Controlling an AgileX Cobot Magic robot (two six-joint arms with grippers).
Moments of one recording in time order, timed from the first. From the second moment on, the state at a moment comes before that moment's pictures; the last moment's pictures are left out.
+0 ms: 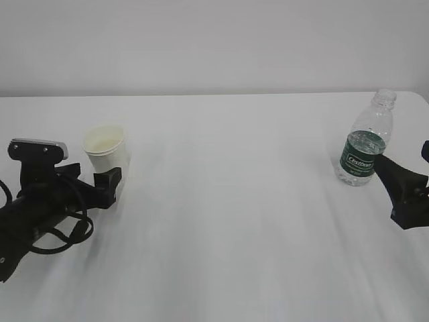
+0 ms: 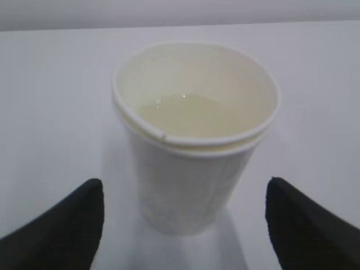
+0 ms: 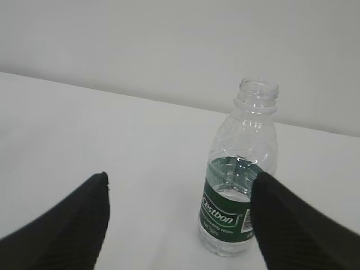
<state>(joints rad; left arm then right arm) -0.34 2.12 -0.59 -0.06 -1.14 -0.10 0.03 1.50 -0.15 -0.22 -1.14 -0.06</state>
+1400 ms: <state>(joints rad) -0.34 1.44 -0.50 -0.03 -0.67 -0.10 0.03 1.46 -0.36 -0.22 -0.96 0.00</state>
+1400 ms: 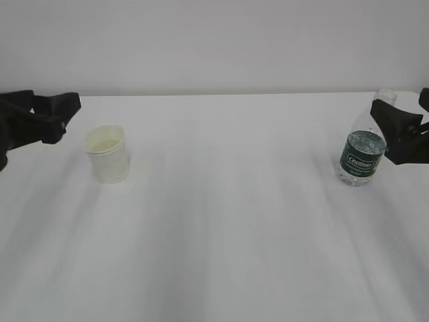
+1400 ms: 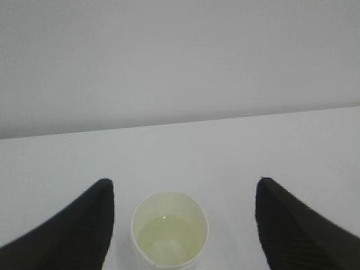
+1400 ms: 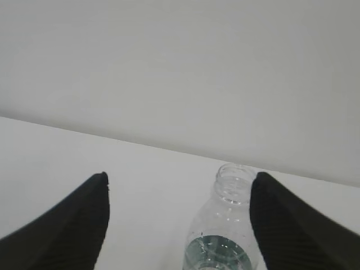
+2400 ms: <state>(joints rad) -0.34 1.03 -0.58 -0.03 -0.16 -0.10 0.03 0.89 -0.37 -0.22 -0.45 0.02</state>
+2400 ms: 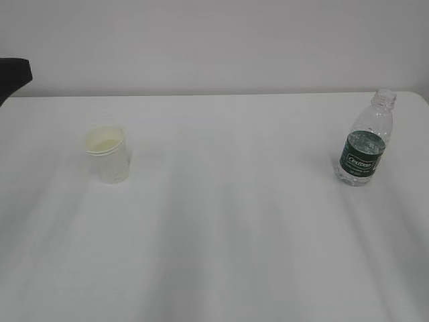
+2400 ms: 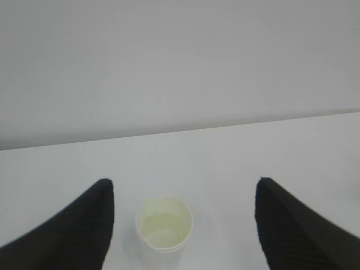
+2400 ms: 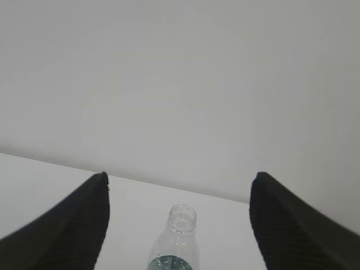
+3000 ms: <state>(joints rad) -0.34 0.76 -0.58 -0.03 0.16 -0.10 0.03 0.50 -0.36 -0.22 -0.03 0.04</state>
